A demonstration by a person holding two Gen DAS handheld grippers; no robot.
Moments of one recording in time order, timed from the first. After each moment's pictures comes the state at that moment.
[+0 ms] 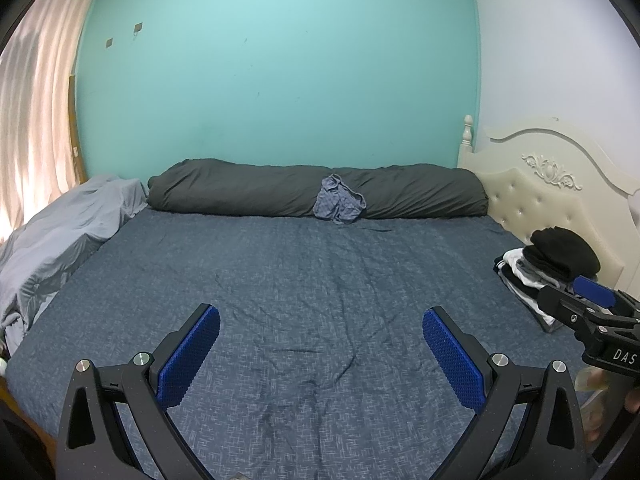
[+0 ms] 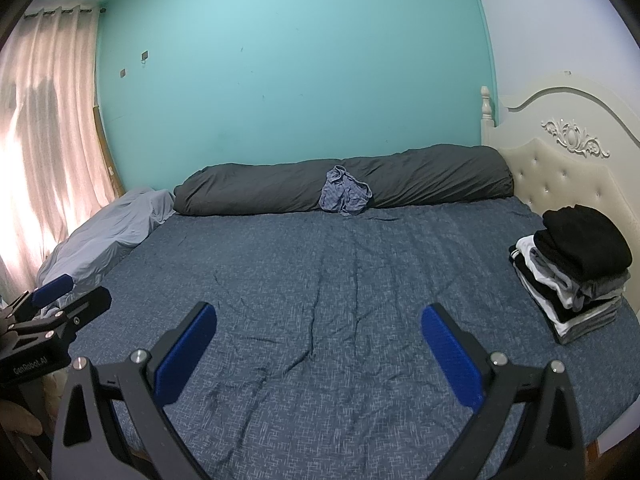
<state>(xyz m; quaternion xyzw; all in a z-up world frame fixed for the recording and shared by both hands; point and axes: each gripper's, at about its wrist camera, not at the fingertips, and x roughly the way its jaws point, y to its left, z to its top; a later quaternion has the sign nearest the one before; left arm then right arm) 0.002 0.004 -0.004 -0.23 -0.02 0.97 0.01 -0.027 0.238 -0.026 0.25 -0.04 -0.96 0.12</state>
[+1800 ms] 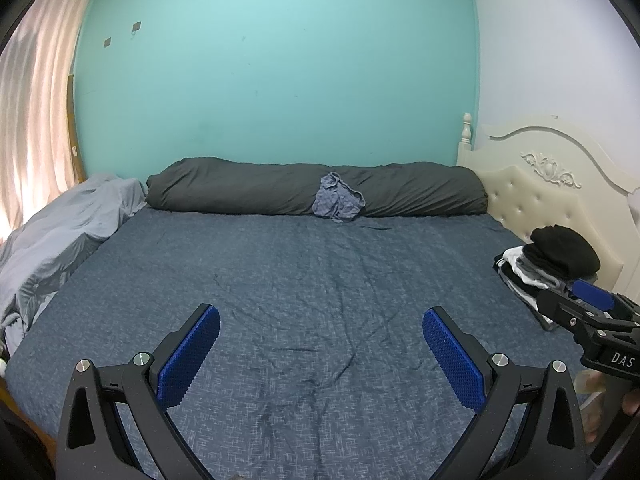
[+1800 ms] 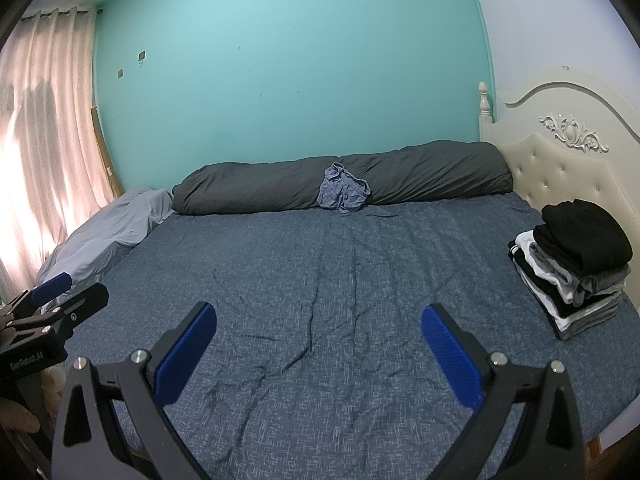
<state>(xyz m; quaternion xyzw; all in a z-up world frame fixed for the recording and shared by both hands) -0.004 -0.002 0.001 -0.24 -0.02 0.97 0.02 -0.029 0.241 -0.032 0.25 -0.04 -0.96 0.11</state>
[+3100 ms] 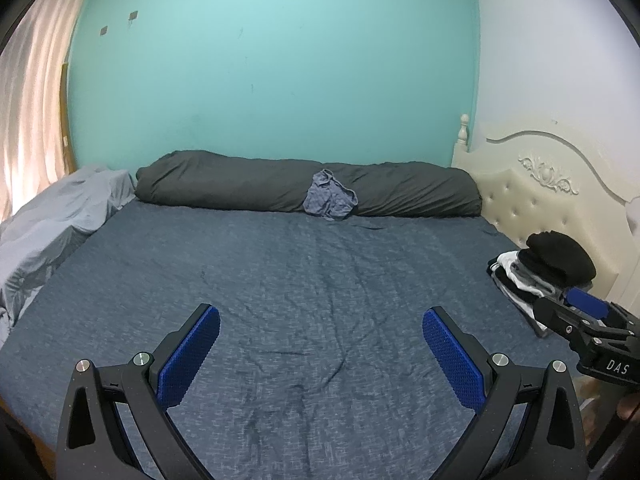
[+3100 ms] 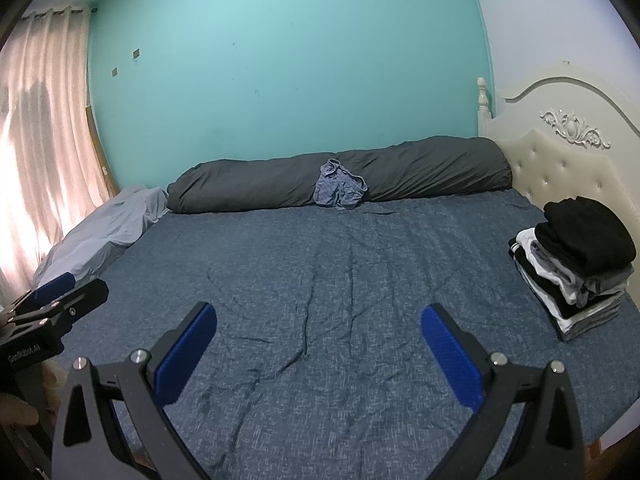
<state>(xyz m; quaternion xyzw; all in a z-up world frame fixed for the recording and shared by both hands) -0.033 -0.002 -0.012 -0.24 -0.04 0.97 0.04 -0.052 0.244 -0.039 0.26 -0.05 -0.96 0.11</state>
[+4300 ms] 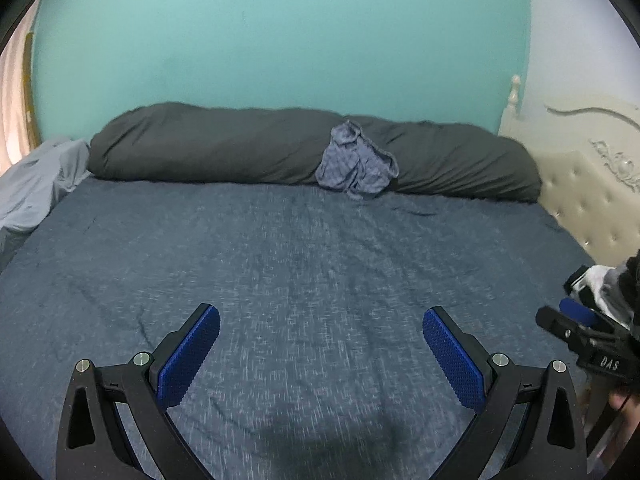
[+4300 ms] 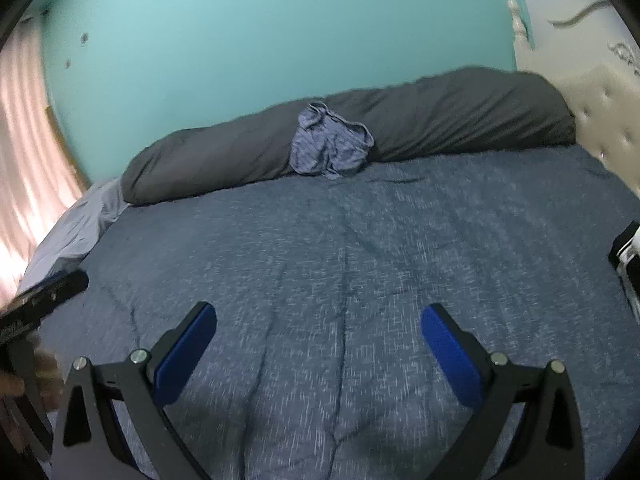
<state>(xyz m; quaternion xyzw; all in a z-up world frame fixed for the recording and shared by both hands) -0.409 -0.041 -0.145 -0.32 -0.04 0.95 0.03 -0.424 0.242 -0.191 0.33 -0.08 -0.93 0.13</state>
